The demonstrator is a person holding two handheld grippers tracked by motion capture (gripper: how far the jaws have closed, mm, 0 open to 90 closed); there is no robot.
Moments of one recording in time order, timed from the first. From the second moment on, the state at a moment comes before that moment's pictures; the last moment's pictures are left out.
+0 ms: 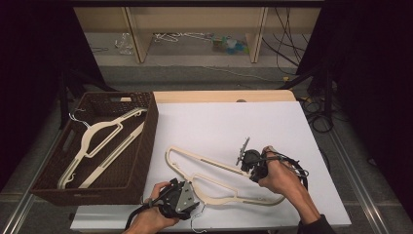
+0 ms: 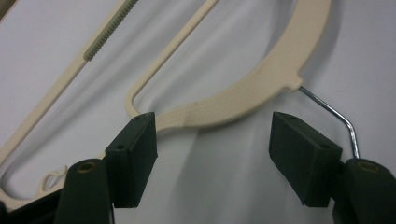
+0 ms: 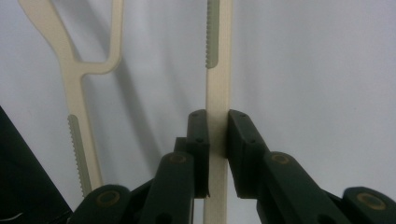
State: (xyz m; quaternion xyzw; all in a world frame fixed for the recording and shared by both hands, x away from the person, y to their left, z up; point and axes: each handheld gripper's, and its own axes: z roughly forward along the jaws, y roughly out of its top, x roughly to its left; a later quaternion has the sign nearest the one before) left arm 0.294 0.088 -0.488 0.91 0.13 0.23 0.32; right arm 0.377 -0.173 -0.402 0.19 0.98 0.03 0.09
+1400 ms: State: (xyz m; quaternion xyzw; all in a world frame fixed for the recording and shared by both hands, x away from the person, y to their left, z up) left arm 0.294 0.064 -0.484 0.92 0.05 0.28 0.28; right arm 0.382 -0.183 -0.393 0.19 0.98 0.05 0.06
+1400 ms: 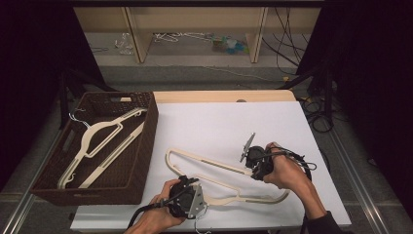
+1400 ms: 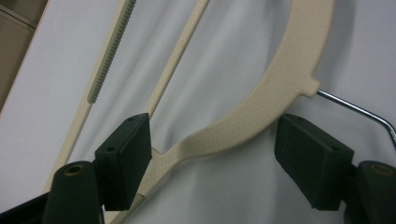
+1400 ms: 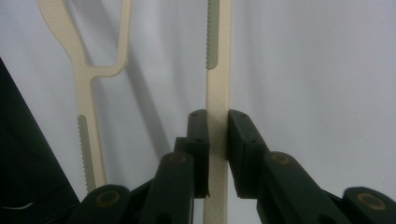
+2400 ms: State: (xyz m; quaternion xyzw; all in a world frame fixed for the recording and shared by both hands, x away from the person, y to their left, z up) left arm 0.285 0.068 -0.479 0.91 -0.07 0.25 0.32; right arm 0.397 -0.195 -0.432 0.17 0.98 0.07 -0.01
